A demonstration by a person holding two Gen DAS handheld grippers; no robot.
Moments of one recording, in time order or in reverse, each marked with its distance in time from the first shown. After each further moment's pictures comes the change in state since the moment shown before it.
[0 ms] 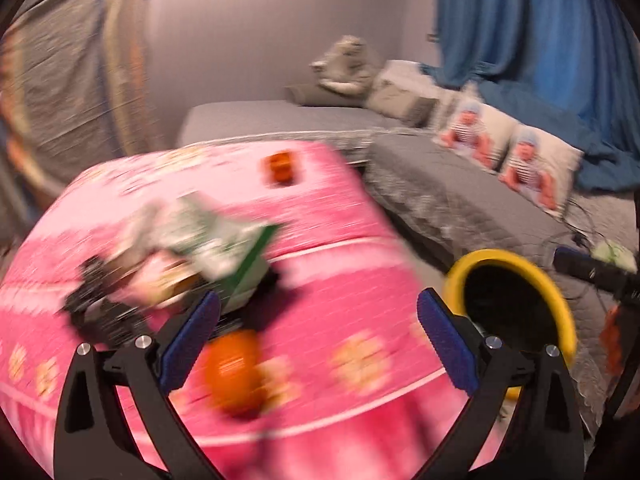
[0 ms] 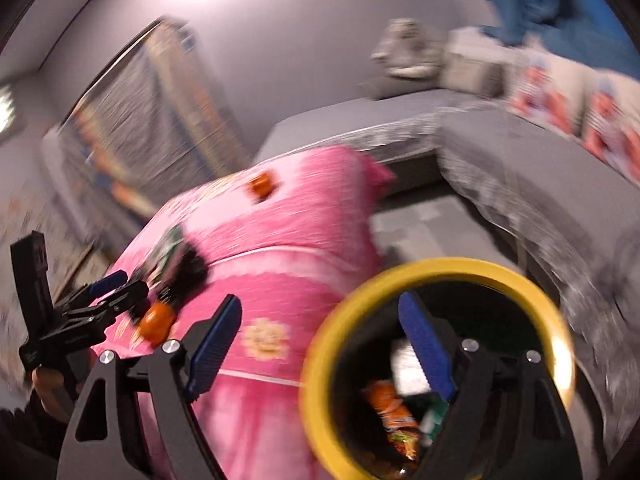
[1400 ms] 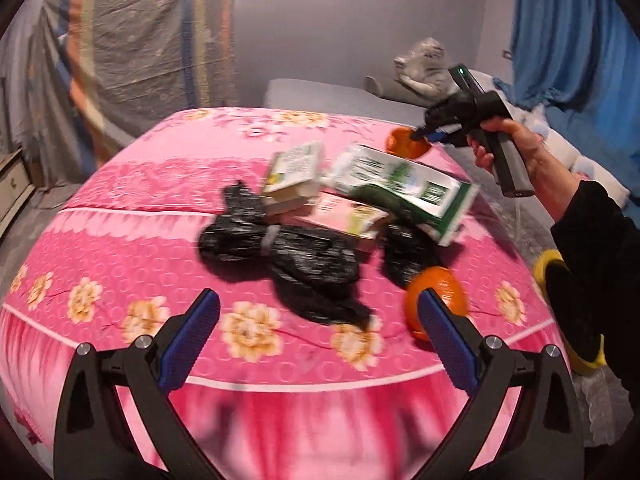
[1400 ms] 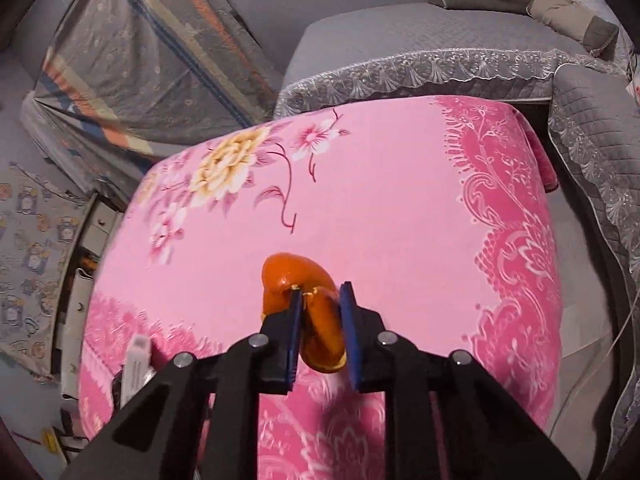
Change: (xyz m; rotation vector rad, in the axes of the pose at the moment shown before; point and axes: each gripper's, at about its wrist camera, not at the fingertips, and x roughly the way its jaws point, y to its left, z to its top) left arm -0.032 0.126 -0.045 -0.152 0.038 0.122; right arm 0.337 0.064 0.193 0.067 0.324 0.058
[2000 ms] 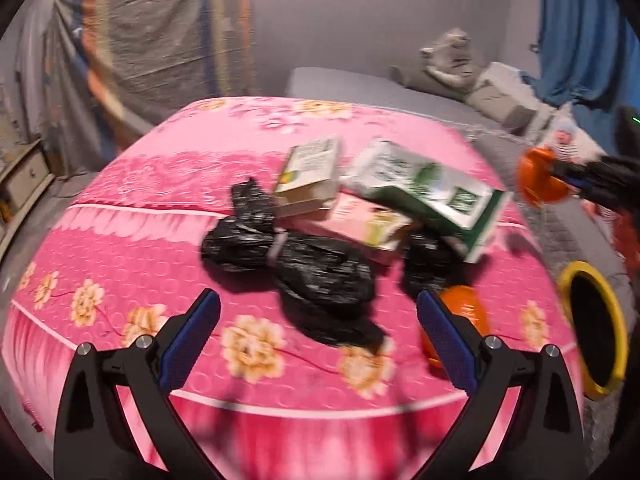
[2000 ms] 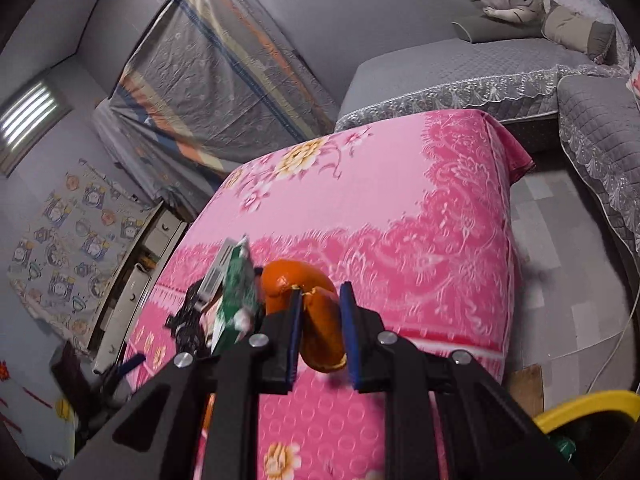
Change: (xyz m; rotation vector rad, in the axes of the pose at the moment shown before) left arm 0.029 -0.001 0.015 -0.042 0.051 0.132; right arm -0.152 -0.024 -0.140 -0.072 -0.120 0.227
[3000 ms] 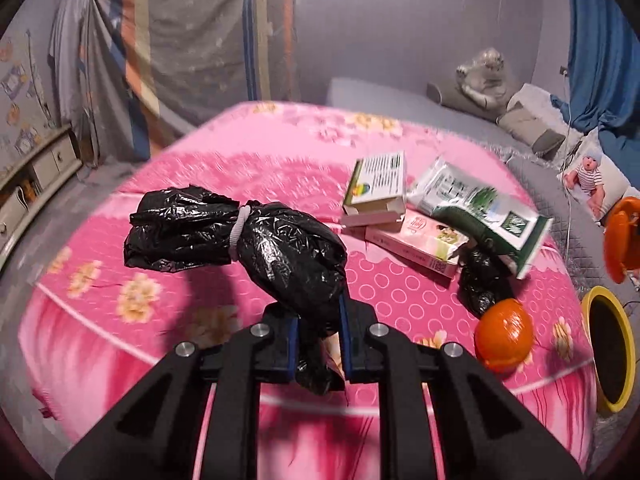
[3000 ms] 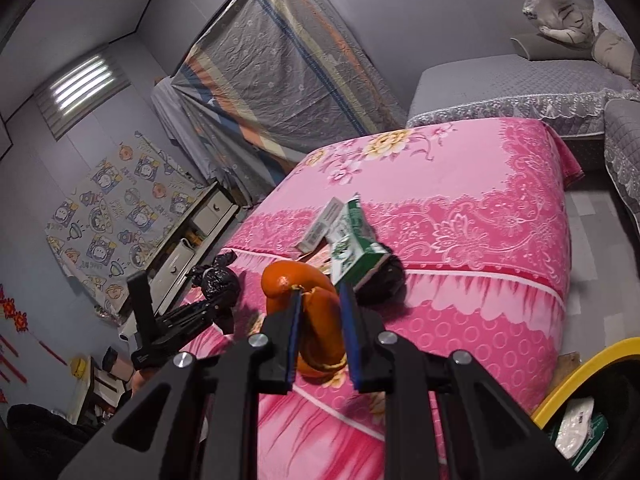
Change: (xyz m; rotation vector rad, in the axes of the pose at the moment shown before) left arm -0.032 0.050 -0.002 -0.077 -0.062 0.078; right arm -0.035 0.093 -0.054 -0.117 0.002 0.159
